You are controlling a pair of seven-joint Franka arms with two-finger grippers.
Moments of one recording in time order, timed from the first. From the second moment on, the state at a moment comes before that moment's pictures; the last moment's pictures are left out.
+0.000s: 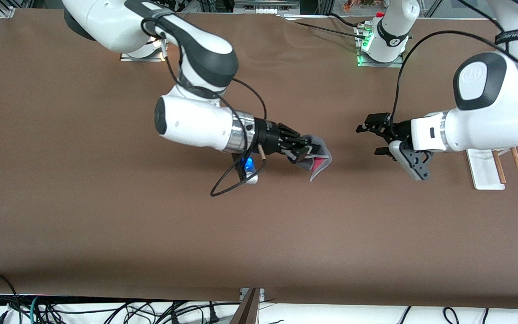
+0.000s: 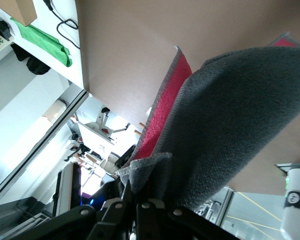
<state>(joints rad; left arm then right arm) -0.09 0.29 -0.05 -1.67 -0.63 1.72 0.64 0.30 0.90 0.74 -0.98 0.40 2.43 1.35</state>
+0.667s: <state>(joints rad) -0.09 0.40 -0.05 -1.66 -0.83 1.74 1.17 0.34 0.90 0.73 -0.98 0.40 2.49 1.38</state>
